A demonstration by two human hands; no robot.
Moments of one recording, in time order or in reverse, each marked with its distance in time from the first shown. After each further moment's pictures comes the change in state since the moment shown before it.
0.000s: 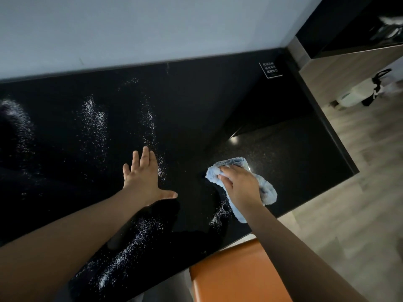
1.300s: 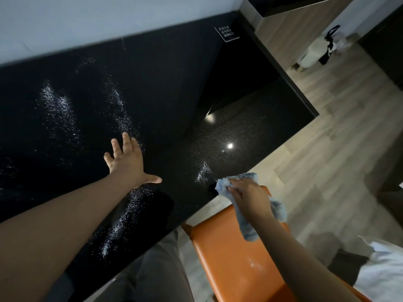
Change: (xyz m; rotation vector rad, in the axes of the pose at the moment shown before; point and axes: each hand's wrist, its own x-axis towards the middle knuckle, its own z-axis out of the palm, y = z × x) left_hand -0.023 0.008 0.024 0.140 -0.012 0.042; right_hand -0.166 0.000 -0.015 0.062 -0.147 0.354
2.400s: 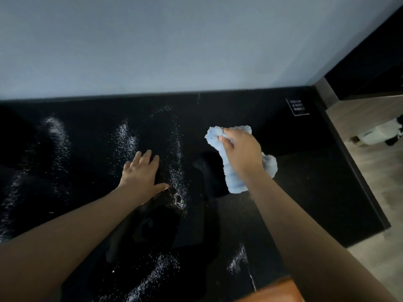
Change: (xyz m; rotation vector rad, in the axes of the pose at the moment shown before) left_hand 0.052 -0.091 -0.075 -0.171 0.151 -0.076; right_hand 0.272 -0.211 -0.079 0.023 0.219 -0.395
